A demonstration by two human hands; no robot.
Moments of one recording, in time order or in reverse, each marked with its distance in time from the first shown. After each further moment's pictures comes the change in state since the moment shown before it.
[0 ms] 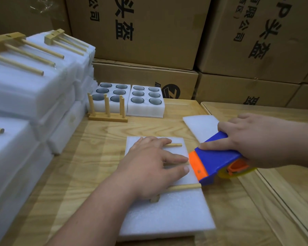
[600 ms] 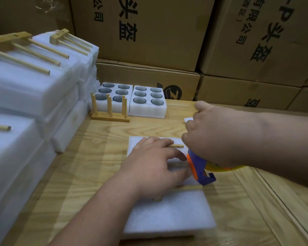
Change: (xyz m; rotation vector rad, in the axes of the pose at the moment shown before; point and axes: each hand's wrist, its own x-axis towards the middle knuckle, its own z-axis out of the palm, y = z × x) left_hand 0.003 0.003 0.003 0.067 0.055 0.023; right_hand 0.045 -0.068 -0.101 -0.350 -0.312 -0.045
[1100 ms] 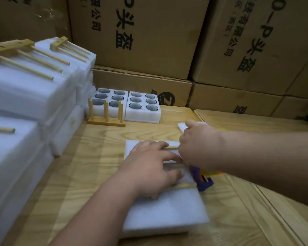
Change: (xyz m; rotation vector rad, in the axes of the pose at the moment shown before) left_hand -0.002 -0.003 -0.003 0.004 -0.037 0.012; right_hand 0.018 -0.018 0.003 -0.020 -0.138 0.023
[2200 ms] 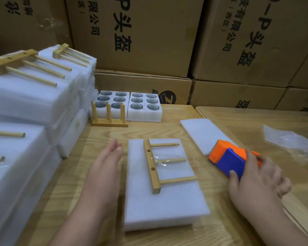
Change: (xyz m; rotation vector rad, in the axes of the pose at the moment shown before) left_hand -0.057 -0.048 0.011 -1.114 0.661 -0.314; right_hand -0.003 -0.113 0.160 1.210 0.646 1.282
